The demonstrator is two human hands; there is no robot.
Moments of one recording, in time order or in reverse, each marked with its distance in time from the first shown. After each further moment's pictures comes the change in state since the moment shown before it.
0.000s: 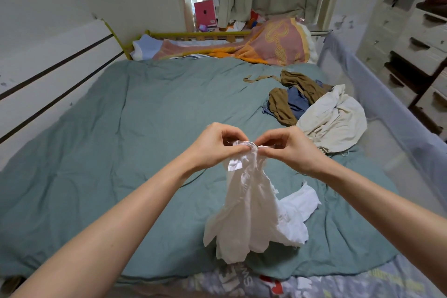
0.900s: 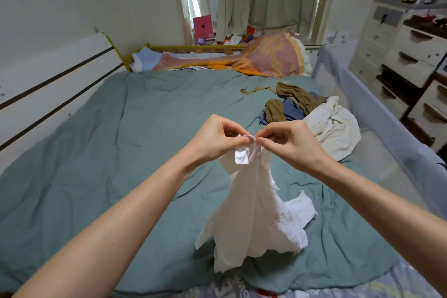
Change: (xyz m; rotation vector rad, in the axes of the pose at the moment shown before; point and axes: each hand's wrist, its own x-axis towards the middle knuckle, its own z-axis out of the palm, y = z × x) left_hand 0.015 0.035 -0.005 -0.050 0.083 -0.046; right_hand 0.001 -0.023 -0.020 -0.181 0.166 -0.168
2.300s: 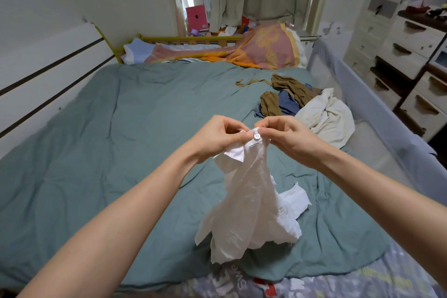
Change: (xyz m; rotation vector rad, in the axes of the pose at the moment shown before) left_hand 0.003 -0.012 0.009 -0.094 -0.138 -0.048; right_hand 0.003 0.012 0.001 0.539 -0.193 0.298
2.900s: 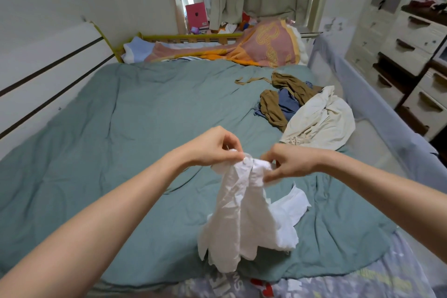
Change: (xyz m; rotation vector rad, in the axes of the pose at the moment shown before) left_hand 0.016 -0.020 0.002 0.396 -0.187 -0.003; right_hand -0.001 0.032 -0.034 -0.895 -0.446 0.198
